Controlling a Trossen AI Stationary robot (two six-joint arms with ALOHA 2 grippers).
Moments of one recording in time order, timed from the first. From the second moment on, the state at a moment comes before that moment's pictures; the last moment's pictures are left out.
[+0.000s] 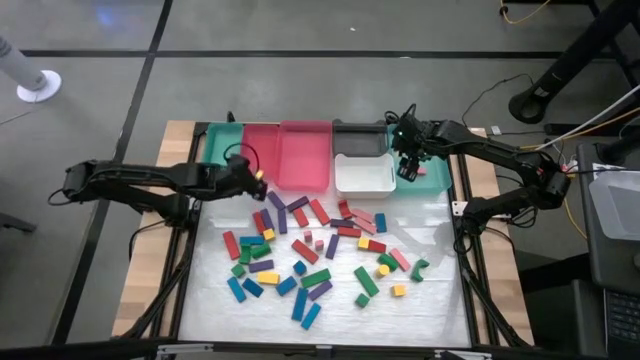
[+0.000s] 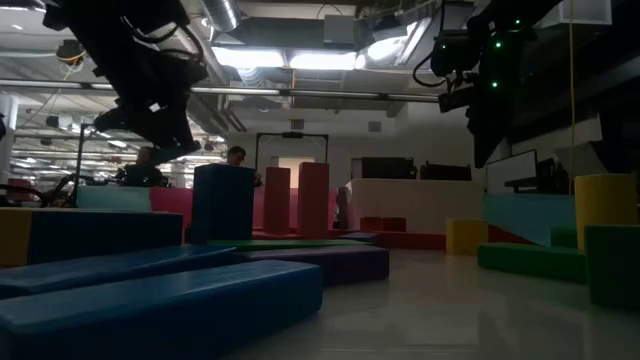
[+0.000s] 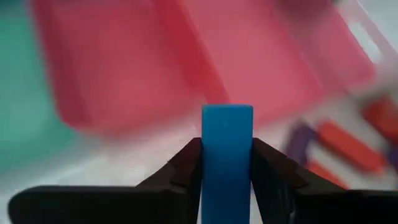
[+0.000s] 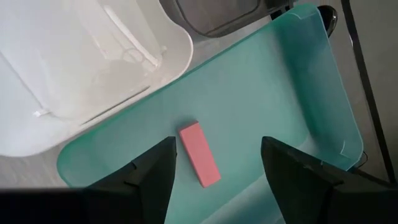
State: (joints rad) left arm 0.14 0.99 0.64 -0.60 -0.53 -0.92; right arm -0.60 1.34 1.06 -0.97 0.25 -0.21
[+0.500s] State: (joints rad) left arm 0.38 1.10 0.64 -0.33 -0.72 -0.63; right arm -0.60 1.34 1.06 -0.92 0.16 -0.21
